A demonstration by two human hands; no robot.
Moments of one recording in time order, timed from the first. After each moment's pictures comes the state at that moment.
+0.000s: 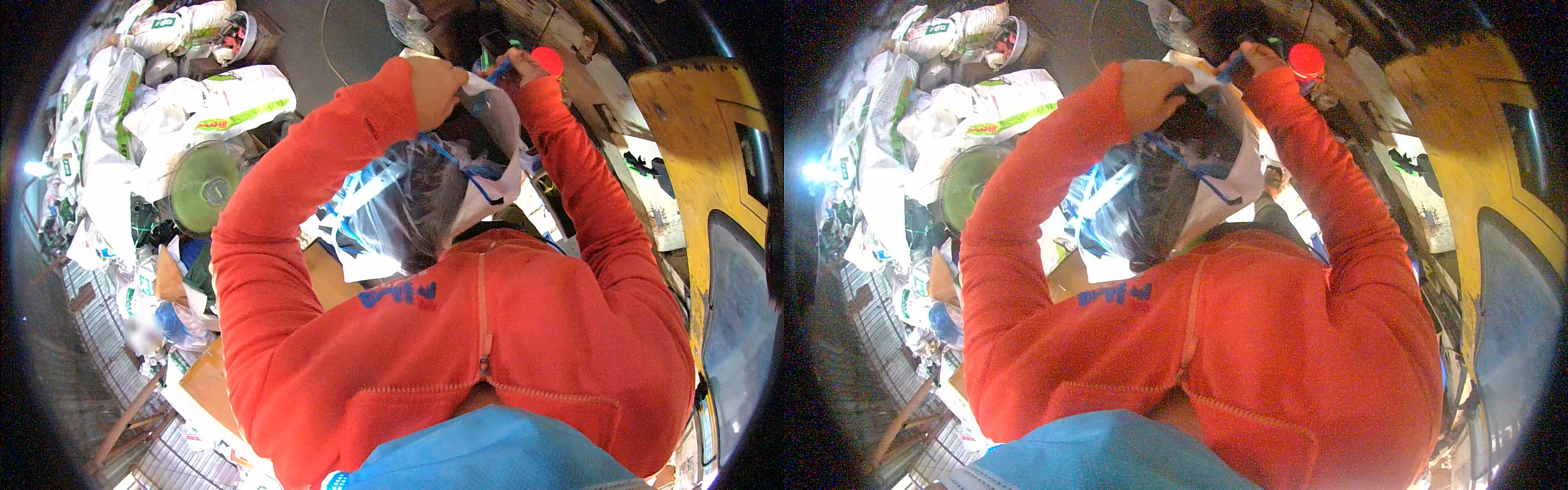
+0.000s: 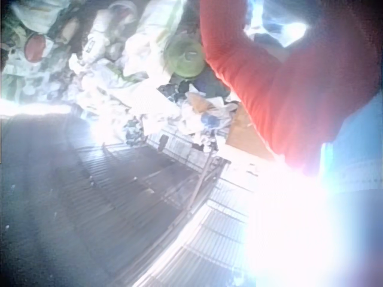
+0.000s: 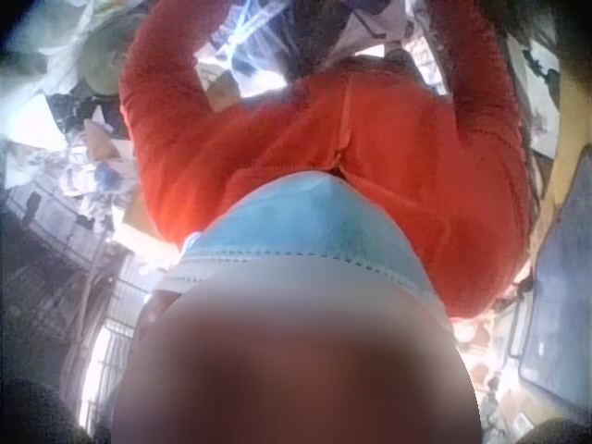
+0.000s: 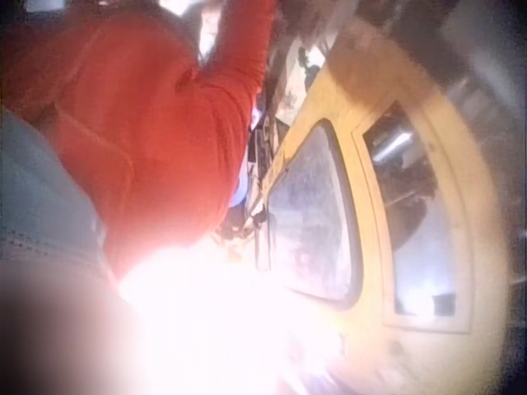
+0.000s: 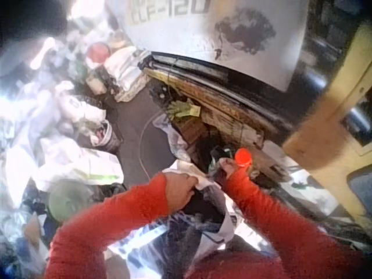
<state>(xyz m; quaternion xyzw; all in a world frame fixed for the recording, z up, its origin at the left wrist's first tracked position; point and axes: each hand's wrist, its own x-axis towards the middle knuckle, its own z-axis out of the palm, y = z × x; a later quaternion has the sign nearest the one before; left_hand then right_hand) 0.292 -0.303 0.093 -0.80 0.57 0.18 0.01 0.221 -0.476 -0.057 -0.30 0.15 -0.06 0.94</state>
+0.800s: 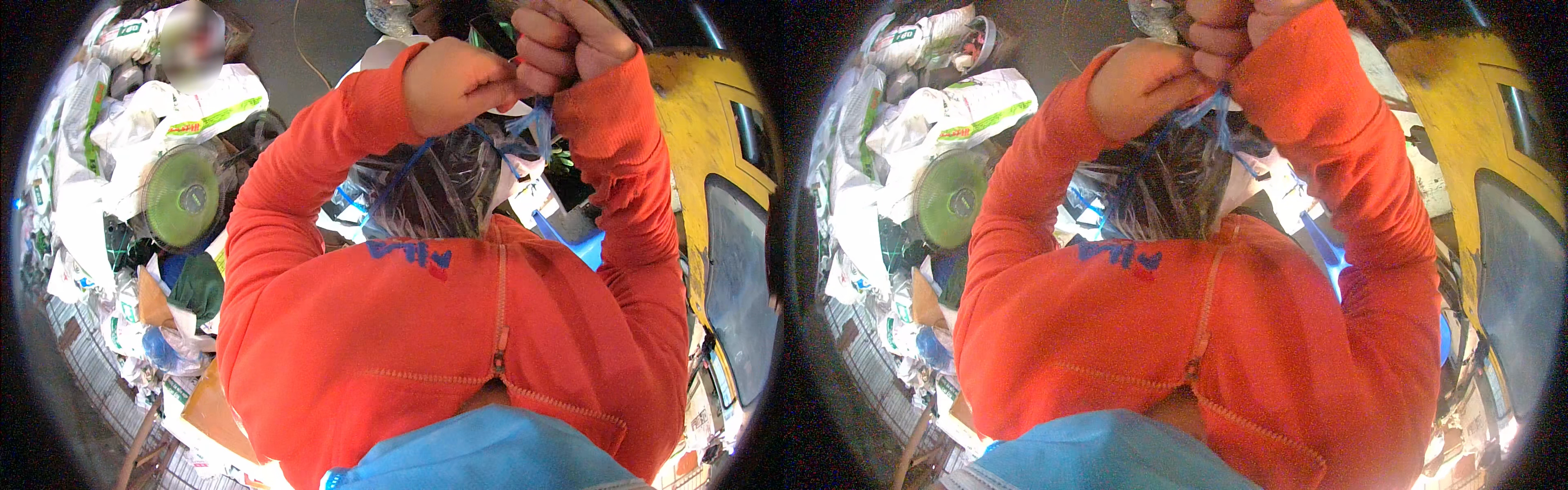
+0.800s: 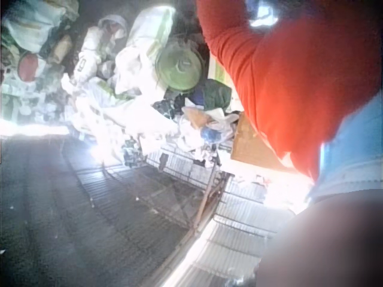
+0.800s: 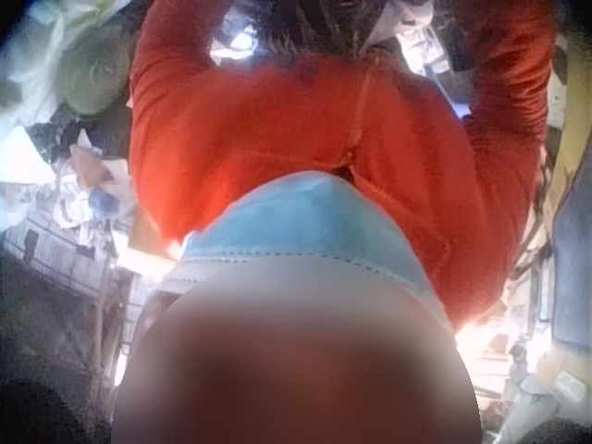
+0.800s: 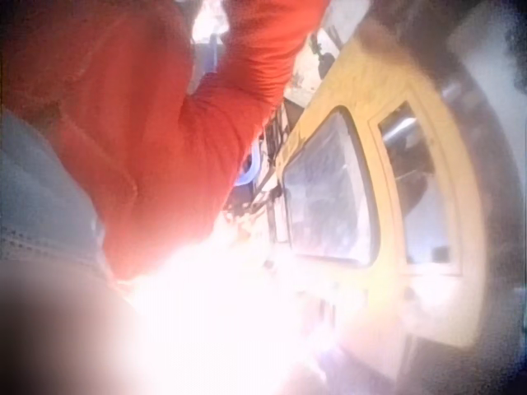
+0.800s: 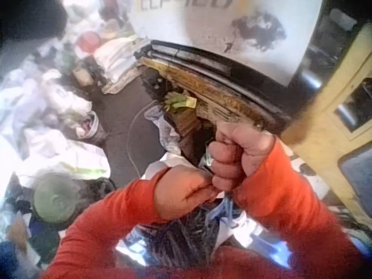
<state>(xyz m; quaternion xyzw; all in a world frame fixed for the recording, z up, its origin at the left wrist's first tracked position) 0.284 -0.242 0.139 -0.65 0.58 0.30 -0.38 0.199 -0.393 0.184 -0.32 0.22 0.07 0.92</state>
